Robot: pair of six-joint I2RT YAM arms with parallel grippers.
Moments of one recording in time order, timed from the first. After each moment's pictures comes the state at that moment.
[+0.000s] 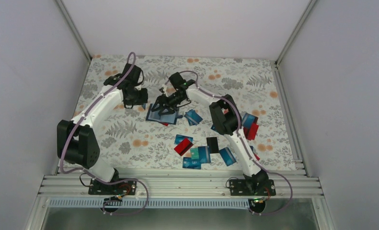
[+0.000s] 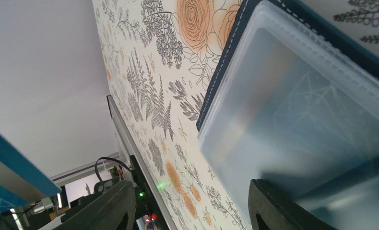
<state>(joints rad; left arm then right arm) -0.29 1.59 1.34 -0.89 0.05 -0.33 0.65 2.53 2.08 -0.72 -0.98 0.54</state>
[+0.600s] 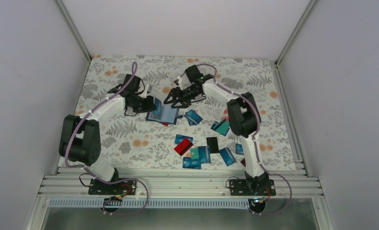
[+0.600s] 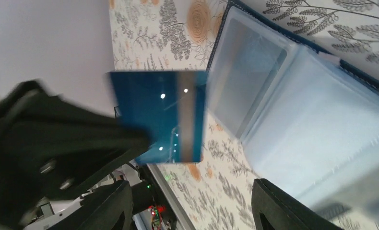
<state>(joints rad) -0.25 1.59 1.10 -0.61 0.41 -0.31 0.56 2.30 1.84 -0.69 -0.94 0.53</state>
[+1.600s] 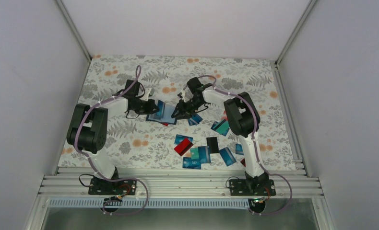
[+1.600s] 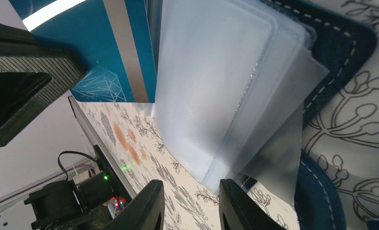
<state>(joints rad) -0.20 1.77 1.01 -0.31 0.58 -0.22 0.54 2.26 1.63 -0.68 -0.87 0.44</state>
